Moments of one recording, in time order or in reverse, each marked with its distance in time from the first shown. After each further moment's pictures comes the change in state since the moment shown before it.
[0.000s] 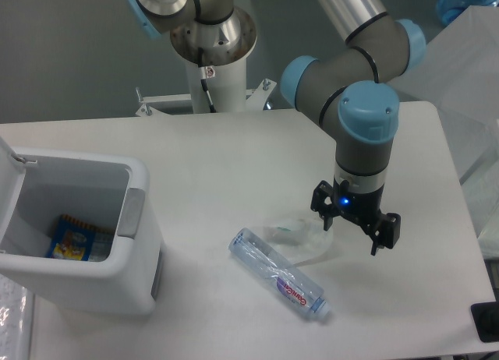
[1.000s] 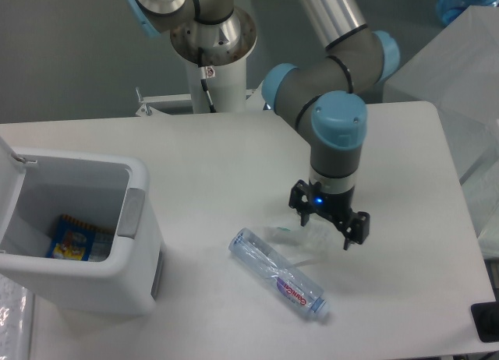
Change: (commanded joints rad) arm -0.026 0.044 -0.247 0.117 0.027 -0.017
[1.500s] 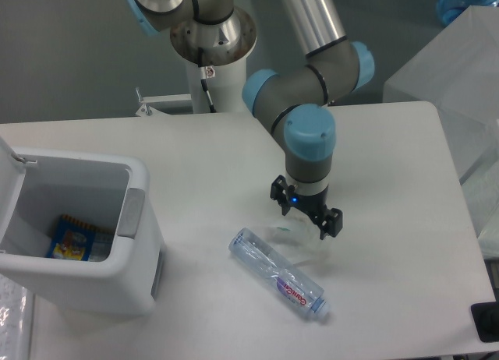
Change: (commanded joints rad) arm -0.063 -0.043 -0.034 0.014 0.068 -0.002
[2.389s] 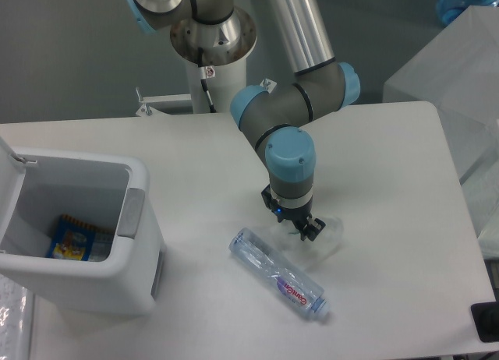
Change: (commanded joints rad) arm -0.015 -0.017 -0.002 -0.017 0.092 0.026
